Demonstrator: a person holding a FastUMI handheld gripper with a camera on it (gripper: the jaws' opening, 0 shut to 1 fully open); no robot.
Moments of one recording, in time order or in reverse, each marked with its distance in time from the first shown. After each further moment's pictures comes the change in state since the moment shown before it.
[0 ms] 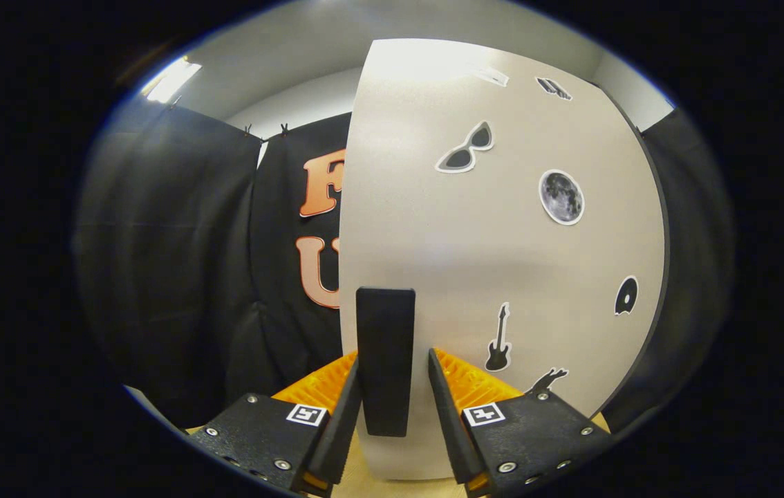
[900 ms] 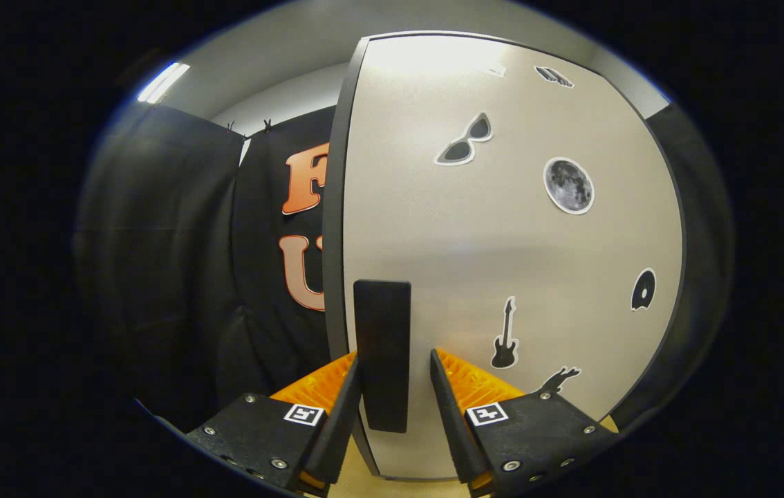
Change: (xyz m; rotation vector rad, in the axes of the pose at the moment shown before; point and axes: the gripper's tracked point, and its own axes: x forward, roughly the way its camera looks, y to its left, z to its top) arm 0.007 0.004 -0.009 0.059 0.052 -0.030
